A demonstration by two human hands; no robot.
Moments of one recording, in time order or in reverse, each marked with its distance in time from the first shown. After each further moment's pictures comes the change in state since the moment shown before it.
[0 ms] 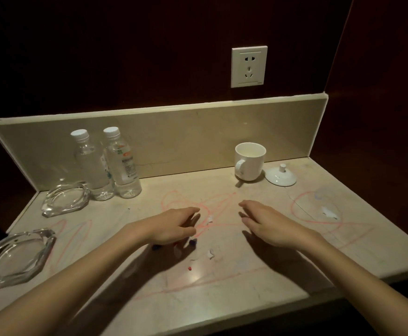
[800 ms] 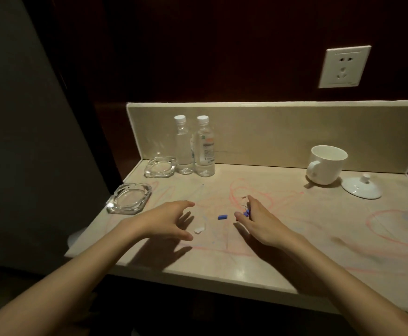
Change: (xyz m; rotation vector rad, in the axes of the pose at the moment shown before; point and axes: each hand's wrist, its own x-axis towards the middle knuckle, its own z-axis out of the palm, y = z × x) left_hand -0.154 -0.031 0.009 -0.027 0.168 -0.344; right_hand 0.027 -0.089 0.078 0.150 -0.088 -0.143
